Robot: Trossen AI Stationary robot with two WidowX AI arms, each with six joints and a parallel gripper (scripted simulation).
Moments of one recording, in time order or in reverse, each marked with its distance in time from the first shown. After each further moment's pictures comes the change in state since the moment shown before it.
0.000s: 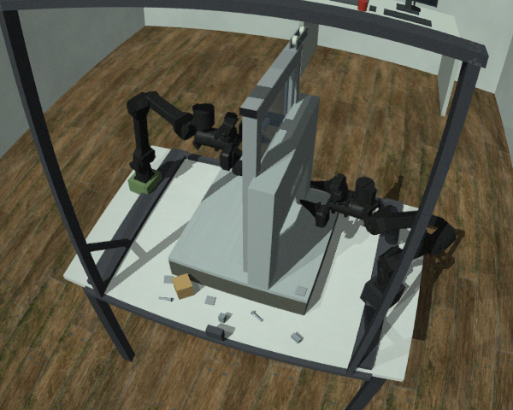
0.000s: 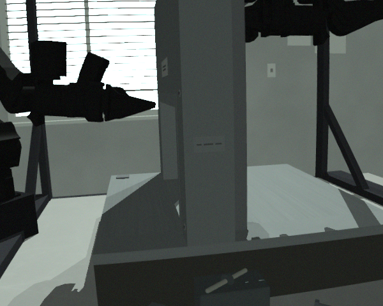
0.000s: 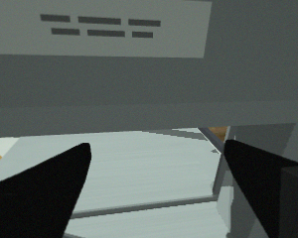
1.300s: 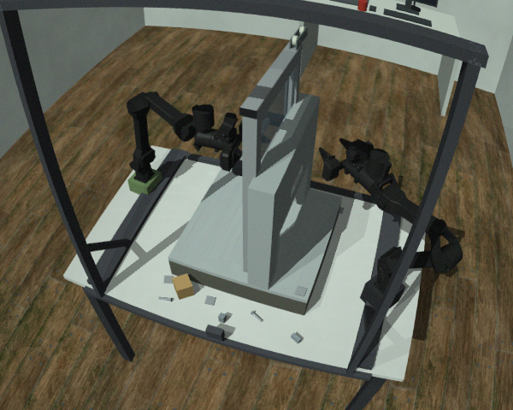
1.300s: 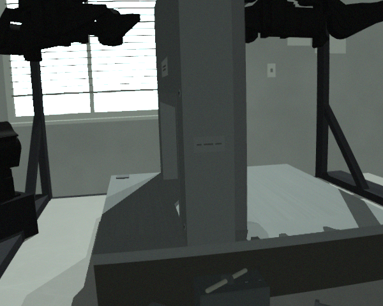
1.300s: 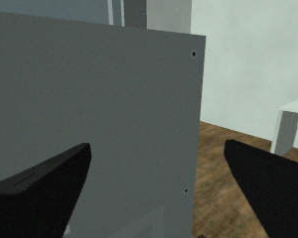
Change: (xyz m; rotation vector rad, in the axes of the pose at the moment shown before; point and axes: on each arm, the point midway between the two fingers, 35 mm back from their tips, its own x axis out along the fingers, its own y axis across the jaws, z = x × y) left arm 0.000 0.000 0.000 -0.003 -0.028 0.000; right arm -0.039 -0.074 0.132 0.052 -0.124 -0.468
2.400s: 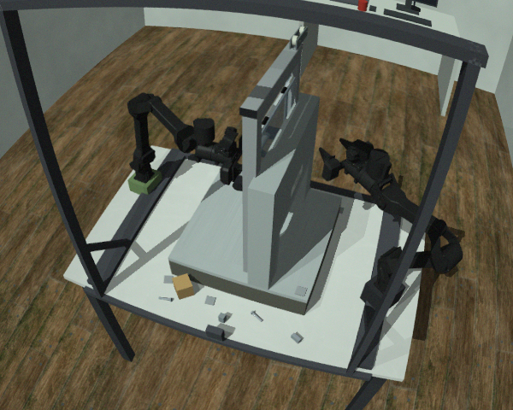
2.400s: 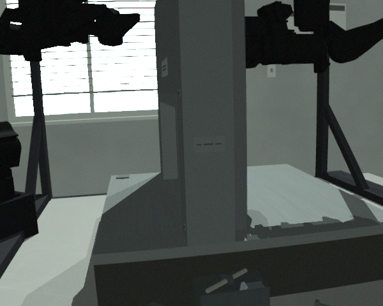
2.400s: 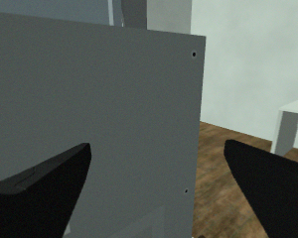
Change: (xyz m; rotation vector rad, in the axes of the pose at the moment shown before) left arm -0.003 0.000 -0.055 0.001 0.030 -0.003; right arm 0.000 0.000 0.000 0.000 -0.001 0.001
